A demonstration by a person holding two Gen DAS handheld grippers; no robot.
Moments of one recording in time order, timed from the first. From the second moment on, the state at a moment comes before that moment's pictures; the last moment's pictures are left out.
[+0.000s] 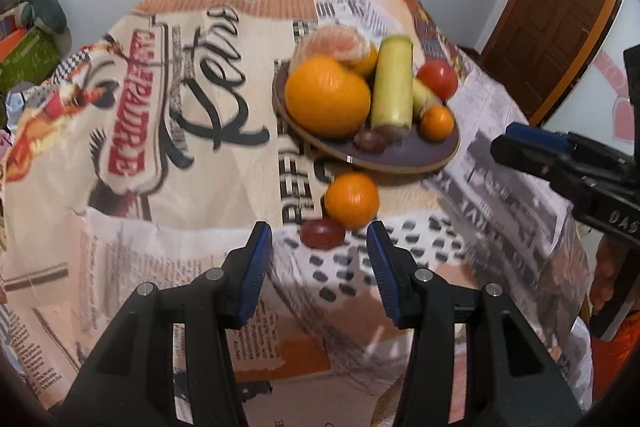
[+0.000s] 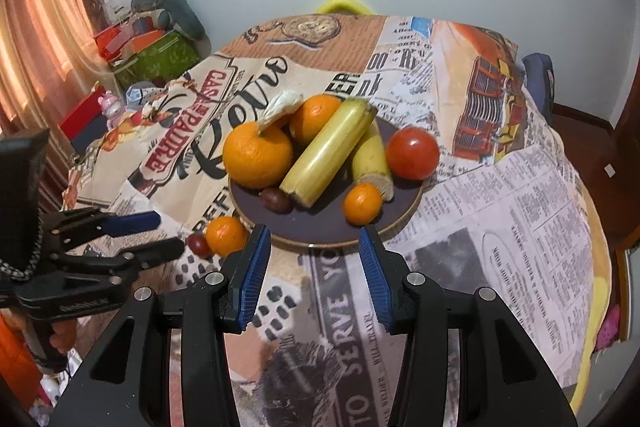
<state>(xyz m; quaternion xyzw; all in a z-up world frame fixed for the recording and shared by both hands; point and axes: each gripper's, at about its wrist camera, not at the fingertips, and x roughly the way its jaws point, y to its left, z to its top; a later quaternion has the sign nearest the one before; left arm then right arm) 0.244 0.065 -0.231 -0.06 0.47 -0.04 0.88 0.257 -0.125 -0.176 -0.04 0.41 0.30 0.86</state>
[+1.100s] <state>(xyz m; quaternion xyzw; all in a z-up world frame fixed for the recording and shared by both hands) 0.227 0.103 -0.235 -0.06 0.43 -0.01 0.90 0.249 -0.049 -0.216 -0.08 0.46 0.36 0.81</state>
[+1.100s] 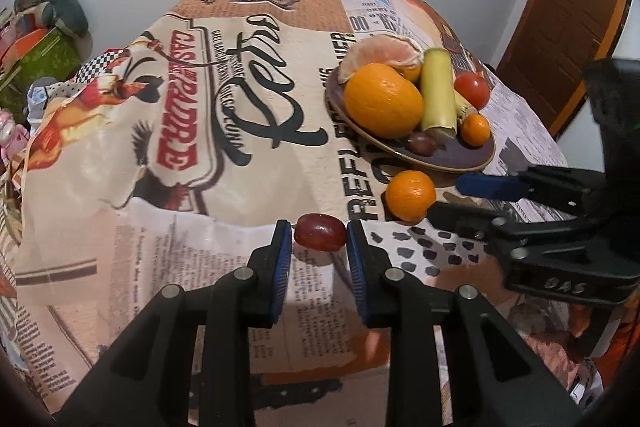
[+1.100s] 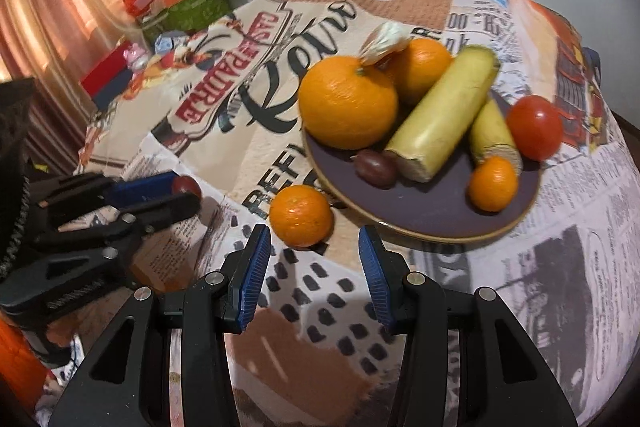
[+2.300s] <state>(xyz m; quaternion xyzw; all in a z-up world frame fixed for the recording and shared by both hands) 0.252 0.040 -0.209 -0.03 0.41 -0.06 0.91 0.265 -0.124 -0.181 -0.05 0.41 0.30 0.86</state>
